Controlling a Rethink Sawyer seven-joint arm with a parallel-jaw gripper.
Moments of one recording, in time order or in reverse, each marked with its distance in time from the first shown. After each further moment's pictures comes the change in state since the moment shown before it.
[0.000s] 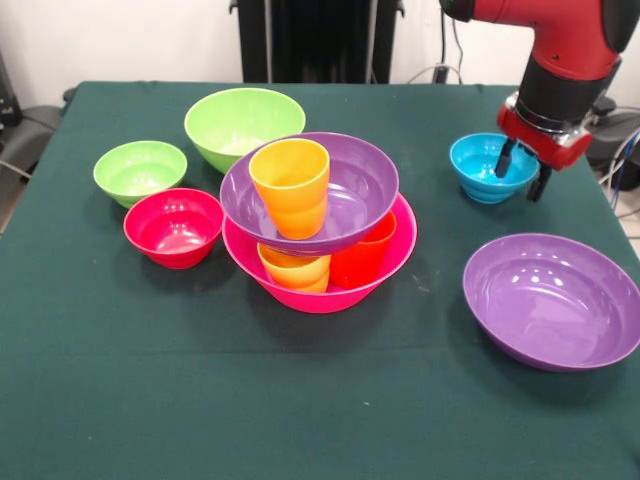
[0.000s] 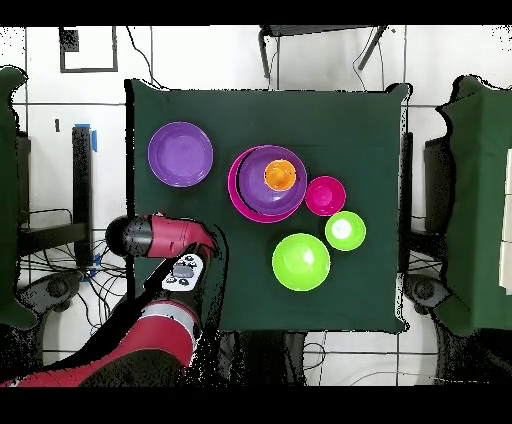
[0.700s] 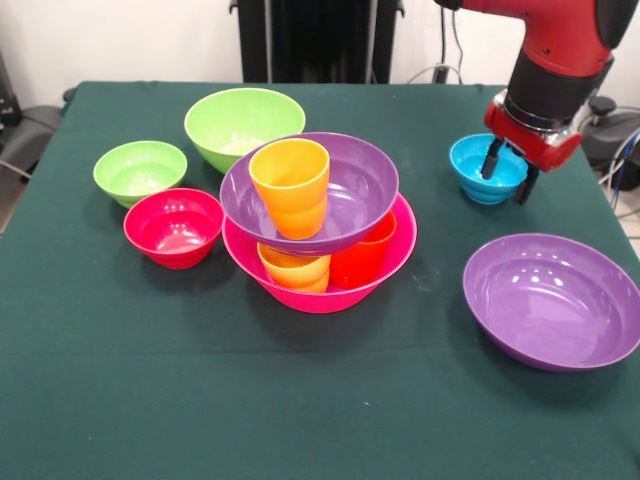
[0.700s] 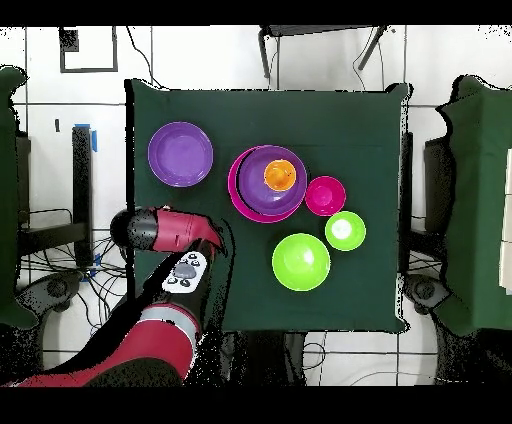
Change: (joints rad) arm 0.004 -0.003 -0.053 -0.032 0.000 0.027 0.000
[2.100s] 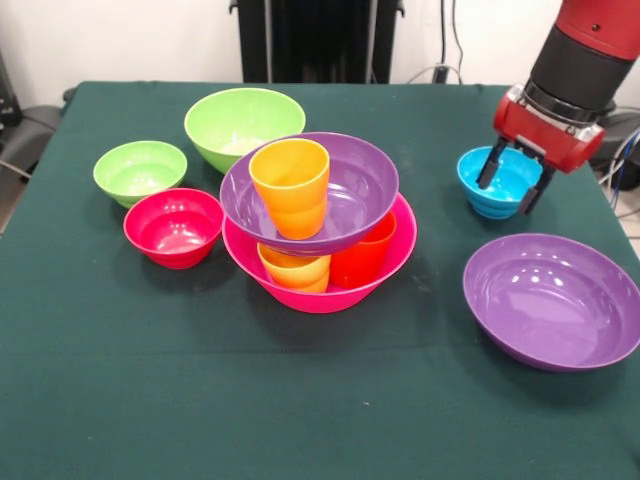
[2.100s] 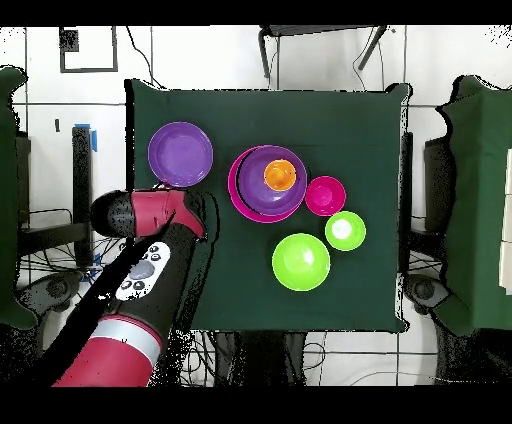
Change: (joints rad) arm 0.103 0.039 -0.181 -0.203 -0.109 0.080 0.000
